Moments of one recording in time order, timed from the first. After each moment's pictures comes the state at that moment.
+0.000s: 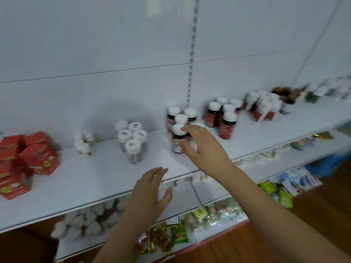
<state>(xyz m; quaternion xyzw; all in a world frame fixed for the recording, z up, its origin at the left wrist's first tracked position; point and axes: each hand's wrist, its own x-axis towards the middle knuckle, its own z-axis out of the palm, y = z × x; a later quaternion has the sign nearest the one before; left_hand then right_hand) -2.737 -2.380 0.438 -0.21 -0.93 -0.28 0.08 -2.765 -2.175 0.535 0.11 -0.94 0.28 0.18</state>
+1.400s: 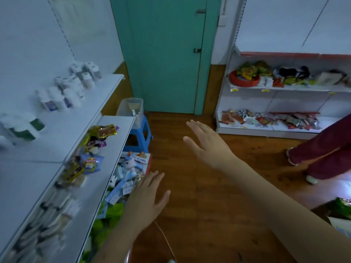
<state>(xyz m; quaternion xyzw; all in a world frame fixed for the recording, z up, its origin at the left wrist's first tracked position) -2.671 -1.536 0.383 -0.69 -0.69 -0.15 -0.13 -2.464 -1.403 0.499 -0.47 -0.85 0.15 0.16</state>
